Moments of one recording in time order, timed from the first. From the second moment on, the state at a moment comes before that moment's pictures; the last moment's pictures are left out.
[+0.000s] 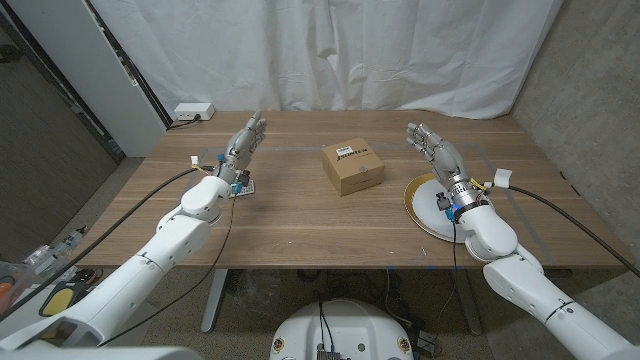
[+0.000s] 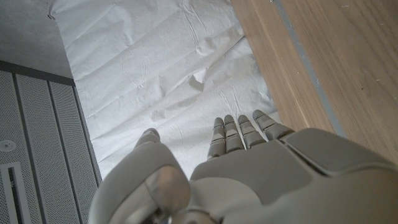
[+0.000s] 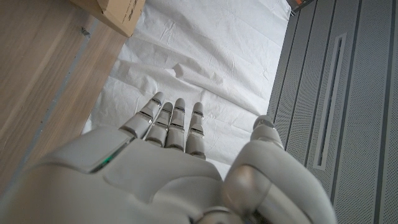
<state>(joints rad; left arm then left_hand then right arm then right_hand) 0.96 0.64 0.31 -1.58 -0.58 -0.18 0.13 0.41 0.04 0.17 0.06 0.25 0.16 0.04 0.20 0.18 0.14 -0.03 0.20 0.18 0.05 -0.02 0.18 0.18 0.03 -0.03 0.20 0.17 -1.20 -0.63 -0.28 -1.72 0.40 0.51 -0.13 0.43 0.06 0.23 -0.16 0.19 0.41 0.02 0.22 0.19 0.34 0.07 0.25 0.18 0.21 0.01 0.18 0.17 0.26 -0.04 0.22 0.18</state>
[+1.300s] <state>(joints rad) 1.07 0.68 0.26 -1.67 -0.59 -0.19 0.19 0.42 0.05 0.16 0.05 0.23 0.18 0.05 0.20 0.18 0.17 -0.01 0.21 0.18 0.11 -0.01 0.19 0.18 0.14 -0.04 0.23 0.18 -1.27 -0.64 -0.26 -1.82 0.09 0.44 -0.31 0.55 0.04 0.25 -0.18 0.20 0.47 -0.03 0.22 0.19 0.40 0.02 0.25 0.18 0.23 -0.03 0.18 0.17 0.28 -0.04 0.22 0.18</state>
